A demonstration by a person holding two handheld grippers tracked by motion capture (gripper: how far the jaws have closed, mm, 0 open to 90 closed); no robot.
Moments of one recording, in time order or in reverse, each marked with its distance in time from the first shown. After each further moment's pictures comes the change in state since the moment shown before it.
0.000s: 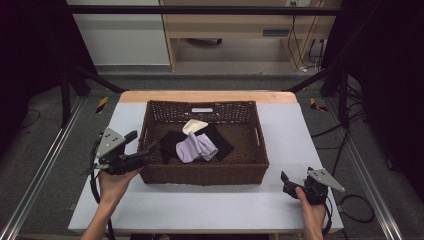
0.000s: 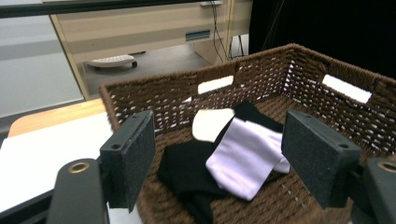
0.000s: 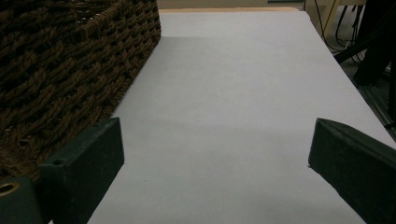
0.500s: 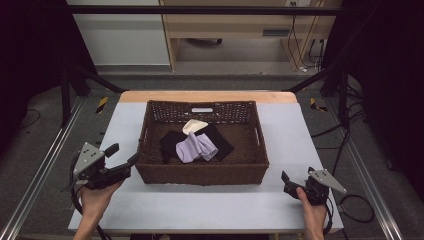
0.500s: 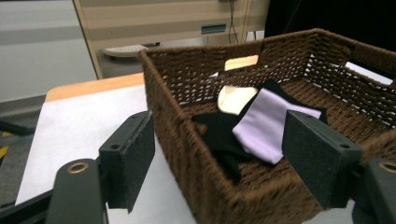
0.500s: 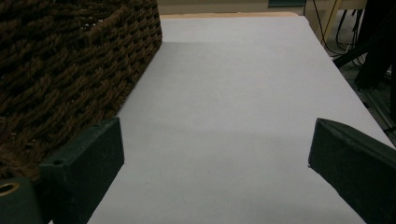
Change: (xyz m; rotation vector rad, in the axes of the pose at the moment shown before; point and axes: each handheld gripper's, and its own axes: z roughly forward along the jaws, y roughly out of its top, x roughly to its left) left arm 0.025 -0.035 -0.034 0.009 0.048 -0.030; right arm 0.000 0.000 -0.002 -0.018 0.006 0.005
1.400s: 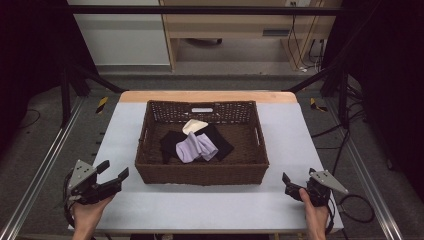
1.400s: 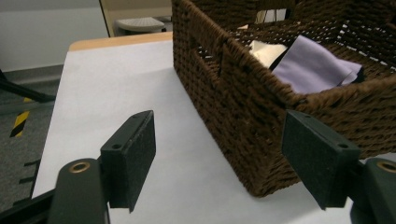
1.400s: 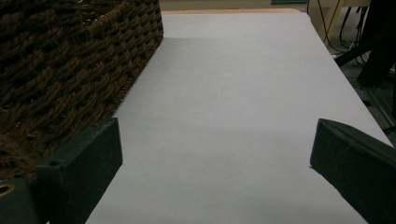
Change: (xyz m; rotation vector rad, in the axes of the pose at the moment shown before) left arm 0.025 -0.058 -0.016 0.074 0.064 -0.044; right arm -0.004 -0.001 -0.004 0.010 0.015 -0.004
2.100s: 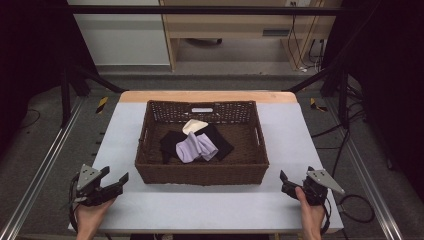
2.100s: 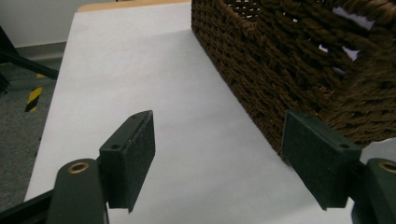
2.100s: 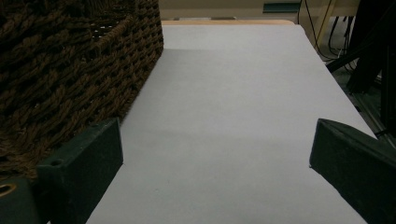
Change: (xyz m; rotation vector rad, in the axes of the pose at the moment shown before) left arm 0.013 -0.029 0.017 0.082 0.056 -0.006; right arm 0.013 0.007 -0.001 -0.025 -0.038 -0.004
